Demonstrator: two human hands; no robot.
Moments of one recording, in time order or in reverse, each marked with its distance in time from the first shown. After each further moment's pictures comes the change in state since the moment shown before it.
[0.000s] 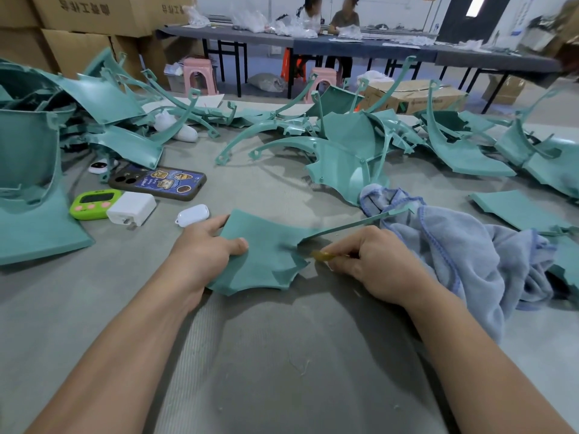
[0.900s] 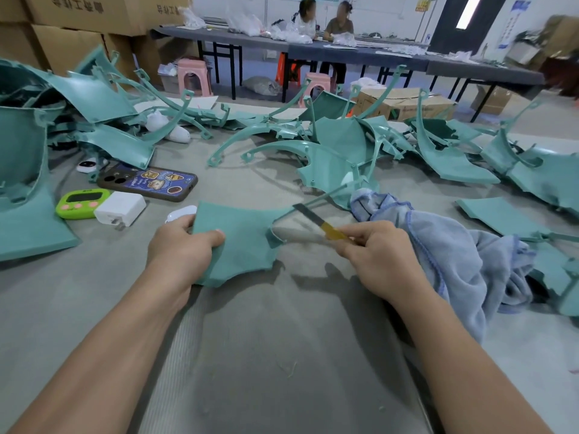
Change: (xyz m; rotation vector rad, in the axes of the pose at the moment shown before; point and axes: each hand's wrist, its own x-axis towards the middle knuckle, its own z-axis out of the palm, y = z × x) left_hand 0.010 -0.007 -0.001 0.093 0.301 0.050; right_hand -0.001 0.008 0.000 0.162 0.298 0.149
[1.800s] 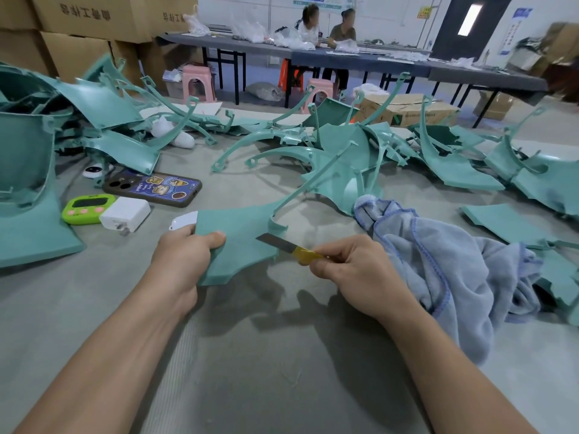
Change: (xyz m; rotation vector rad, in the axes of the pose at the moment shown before) left_hand 0.006 0.002 0.001 -0.238 -0.041 -0.129; right_hand -0.008 -0.019 0.015 0.145 -0.200 -0.035
